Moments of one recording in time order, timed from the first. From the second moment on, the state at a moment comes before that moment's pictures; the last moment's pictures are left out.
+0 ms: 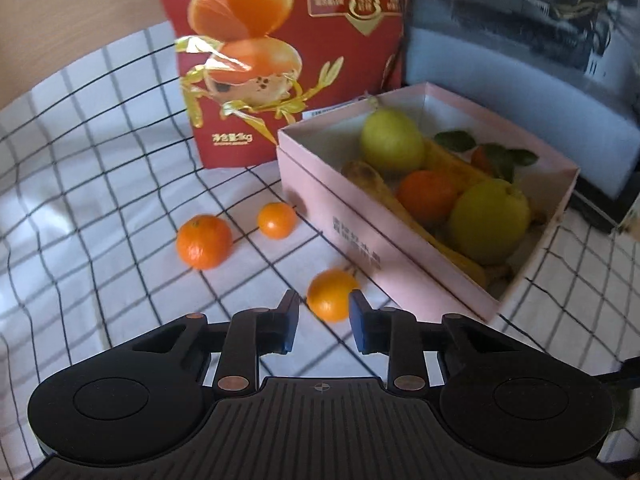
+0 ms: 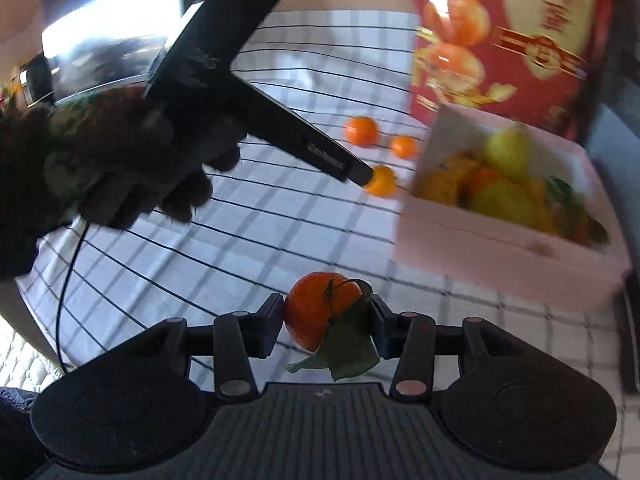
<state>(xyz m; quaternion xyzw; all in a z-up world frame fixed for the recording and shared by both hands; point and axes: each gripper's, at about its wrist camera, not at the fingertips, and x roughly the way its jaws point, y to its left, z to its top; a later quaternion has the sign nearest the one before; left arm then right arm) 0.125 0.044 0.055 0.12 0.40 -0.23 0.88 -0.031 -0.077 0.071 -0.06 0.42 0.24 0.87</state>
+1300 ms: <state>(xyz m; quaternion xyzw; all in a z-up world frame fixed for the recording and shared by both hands) 0.007 0.056 0.040 -0.03 0.46 -0.10 0.88 -0.031 -0.102 0.038 -0.06 0.43 0.21 0.88</state>
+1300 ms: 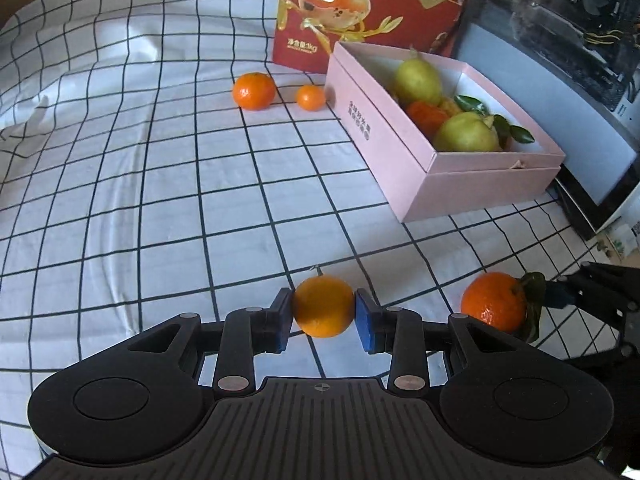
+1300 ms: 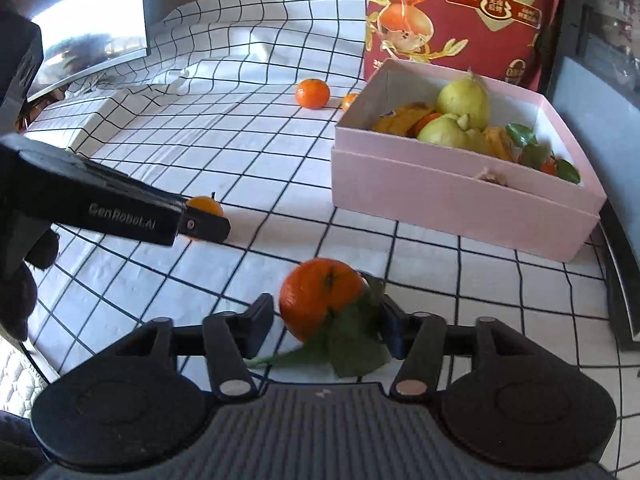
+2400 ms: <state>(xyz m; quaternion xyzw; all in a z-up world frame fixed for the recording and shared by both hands) 0.014 0.064 0.041 -0.10 0.47 -0.09 0.87 -0.043 -0.102 0.041 -0.06 0.41 0.19 0.89</state>
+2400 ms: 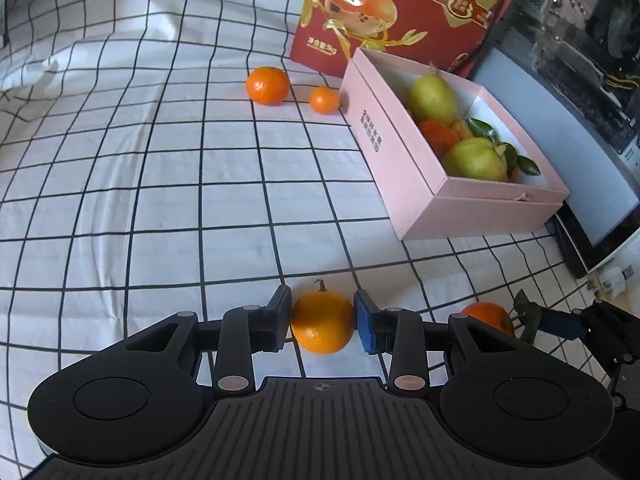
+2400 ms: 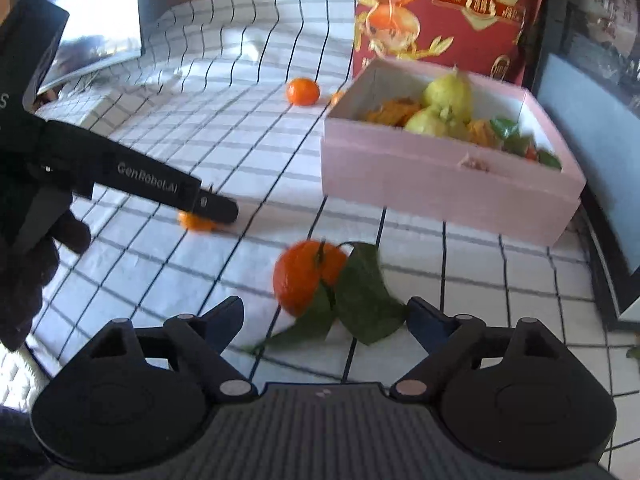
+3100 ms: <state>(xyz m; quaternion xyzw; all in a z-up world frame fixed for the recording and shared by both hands) -0.002 0.060 0.045 -0.10 0.44 -0.08 0.89 -0.038 -0.109 0.058 -0.06 0.40 0.21 0.89</state>
